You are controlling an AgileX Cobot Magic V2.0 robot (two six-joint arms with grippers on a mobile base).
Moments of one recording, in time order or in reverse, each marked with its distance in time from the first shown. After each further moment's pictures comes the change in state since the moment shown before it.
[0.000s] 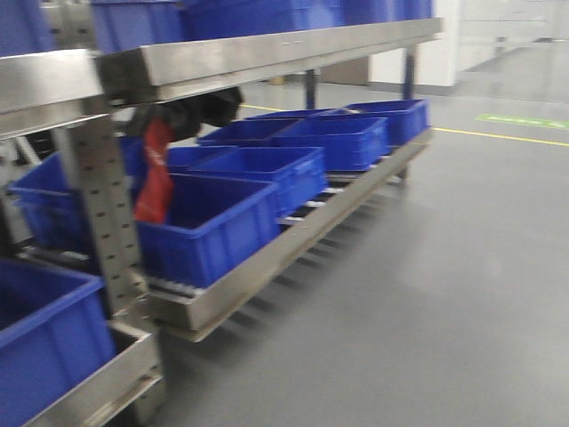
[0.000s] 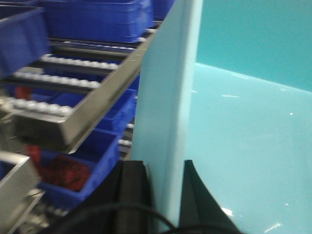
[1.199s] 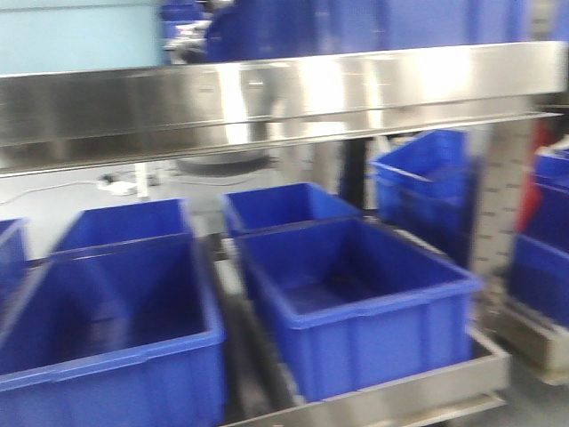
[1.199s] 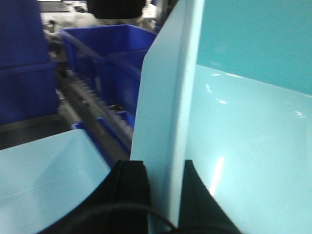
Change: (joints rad) left arm 0.000 0.000 0.000 0.000 -0.007 0.000; right arm 0.000 0.000 0.000 0.006 0.004 0.005
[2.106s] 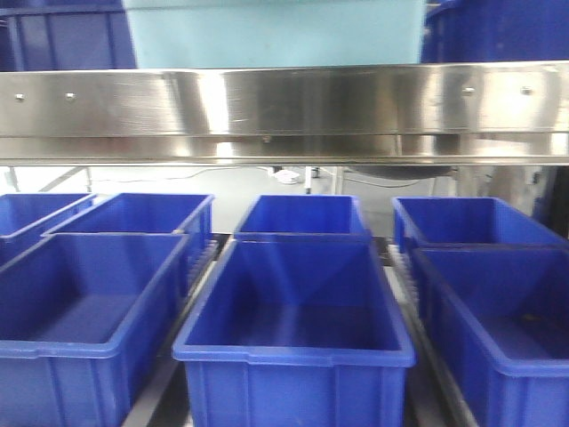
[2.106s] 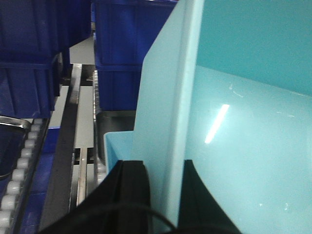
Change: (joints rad) left arm 0.000 0.000 0.000 0.000 -0.001 0.000; right arm 0.000 0.000 0.000 0.002 0.000 0.000
